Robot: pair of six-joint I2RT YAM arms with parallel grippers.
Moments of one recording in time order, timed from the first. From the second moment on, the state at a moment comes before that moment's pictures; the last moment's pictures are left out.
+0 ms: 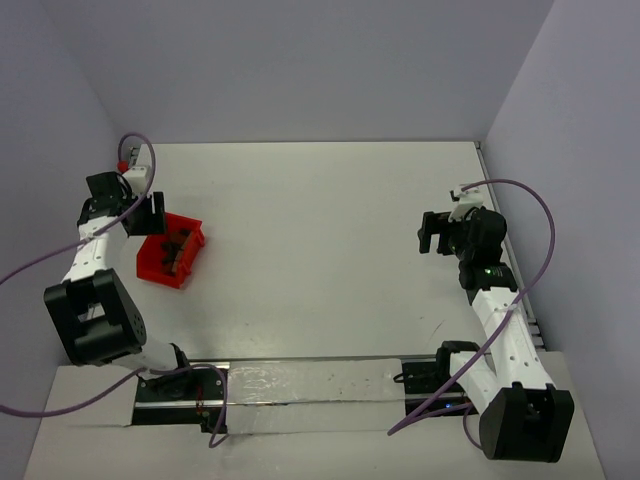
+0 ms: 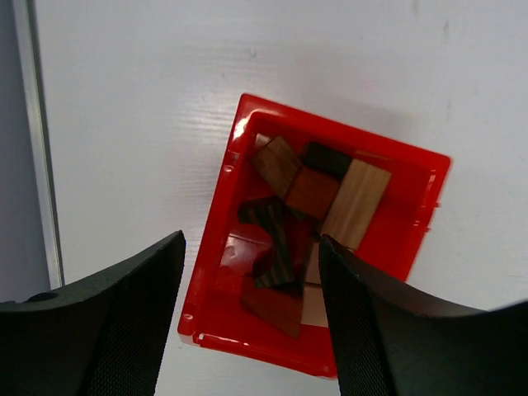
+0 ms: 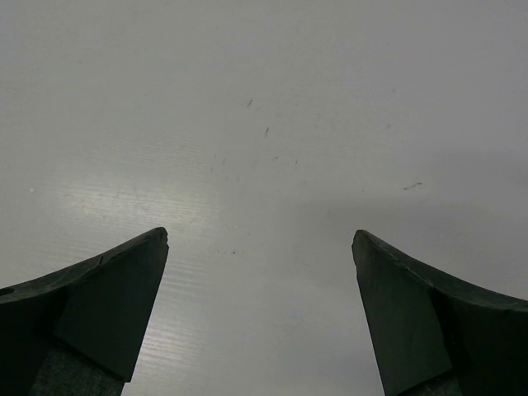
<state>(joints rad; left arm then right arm) 0.31 1.47 1.09 -0.46 0.23 0.25 -0.09 0.87 0.62 -0.21 -0.20 -0.06</state>
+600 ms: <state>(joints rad) 0.31 1.70 1.10 -0.42 0.13 0.32 -0.08 0.89 0.62 -0.21 -0.20 -0.06</state>
